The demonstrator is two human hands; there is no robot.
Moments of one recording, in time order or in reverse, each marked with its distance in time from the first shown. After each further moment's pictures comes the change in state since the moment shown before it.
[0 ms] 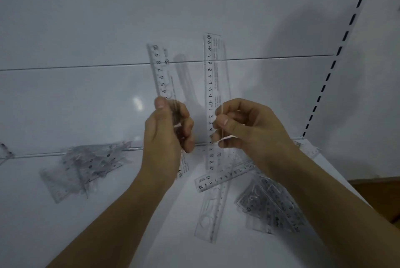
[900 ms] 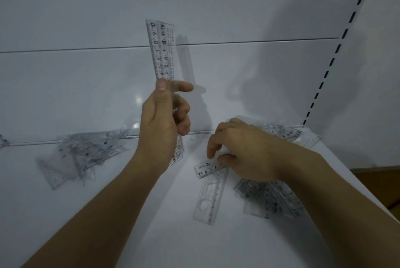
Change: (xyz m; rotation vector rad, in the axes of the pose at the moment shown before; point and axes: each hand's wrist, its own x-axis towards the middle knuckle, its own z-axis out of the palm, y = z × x) left_hand 0.008 -0.006 -0.005 0.023 -0.035 0.060; right_hand -0.006 0.014 -0.007 -1.337 -0.553 -0.063
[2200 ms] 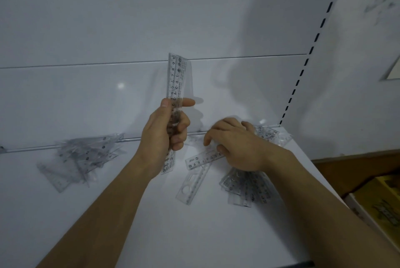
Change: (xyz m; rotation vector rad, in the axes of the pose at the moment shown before) left_hand -0.001 0.006 -0.008 -0.114 -0.220 -0.281; right_hand -0.001 0.023 0.006 0.032 0.038 0.107
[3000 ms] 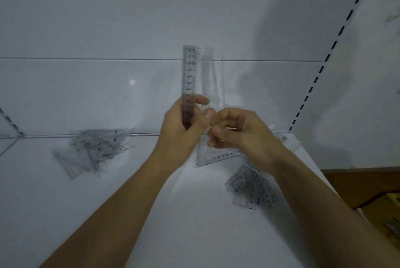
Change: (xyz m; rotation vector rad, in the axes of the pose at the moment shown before) left_hand -0.006 -0.002 0.015 0.264 0.053 0.270; right_hand -0.007 -0.027 -0.018 1.193 0.238 -0.008
